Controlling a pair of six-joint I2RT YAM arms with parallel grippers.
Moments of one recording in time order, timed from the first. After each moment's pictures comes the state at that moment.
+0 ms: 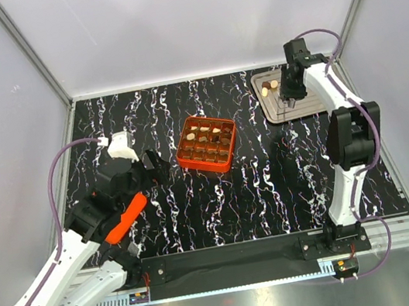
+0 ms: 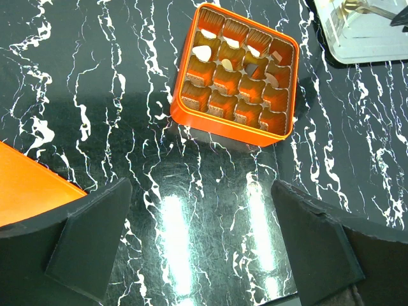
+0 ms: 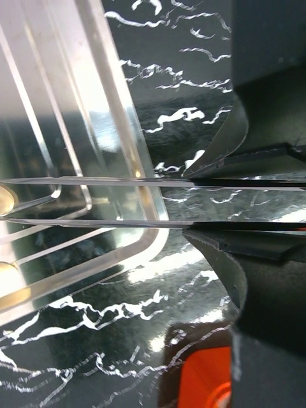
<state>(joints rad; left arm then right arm) -0.65 0.76 0.88 -0.61 -0.29 -0.52 0.06 2.02 1.79 -0.78 0.11 0.28</state>
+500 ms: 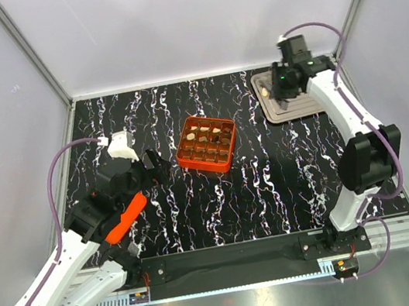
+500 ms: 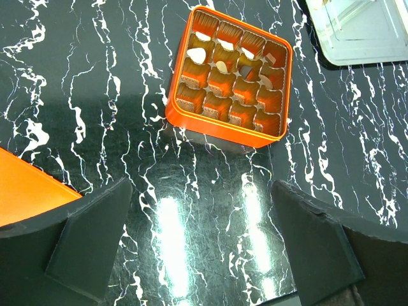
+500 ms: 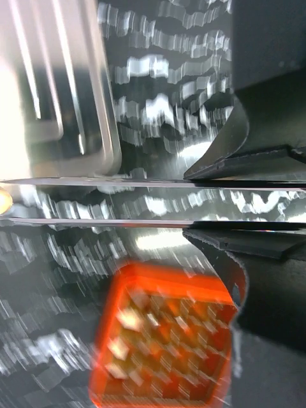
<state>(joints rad) -0.65 0.75 0.88 -0.60 -0.27 -0.52 0.13 1.74 1.68 -0.81 0.01 0.30</state>
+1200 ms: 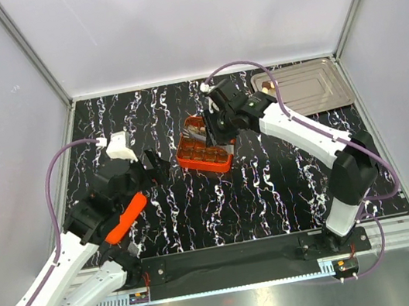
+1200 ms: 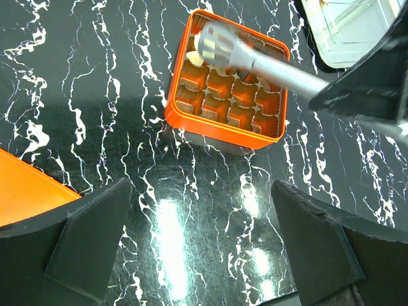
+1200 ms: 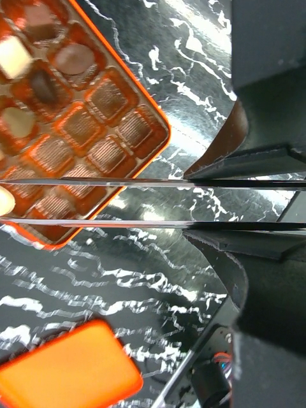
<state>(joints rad) -0.65 0.74 0.88 -0.60 -0.27 -0.52 0.69 1.73 1.61 -0.74 -0.12 0.41</state>
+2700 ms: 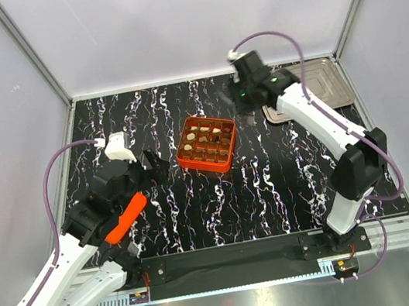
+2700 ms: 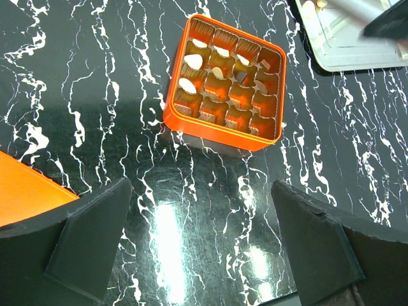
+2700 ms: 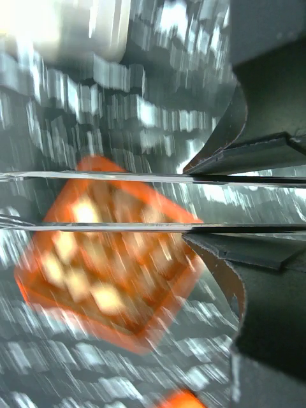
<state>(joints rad) -0.65 0.73 0.88 -0.60 -0.28 -0.52 0.54 1.73 1.72 -0.80 0.06 0.32</state>
